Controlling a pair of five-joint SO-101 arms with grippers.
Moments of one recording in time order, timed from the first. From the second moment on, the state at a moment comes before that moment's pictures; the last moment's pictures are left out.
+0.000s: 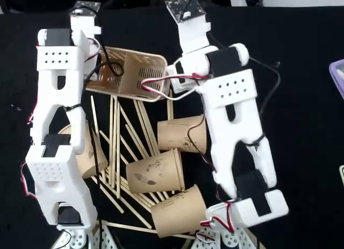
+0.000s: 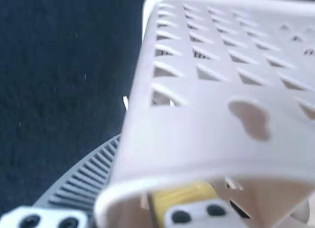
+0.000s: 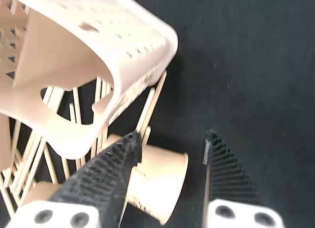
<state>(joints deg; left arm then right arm) -6.0 24.0 -39.4 93.5 -10.1 -17.0 -1.2 -20.2 91.1 3.9</state>
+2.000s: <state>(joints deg) -28.6 -13.5 23.6 72.2 -6.7 -17.4 -51.5 61.4 62.1 5.8</state>
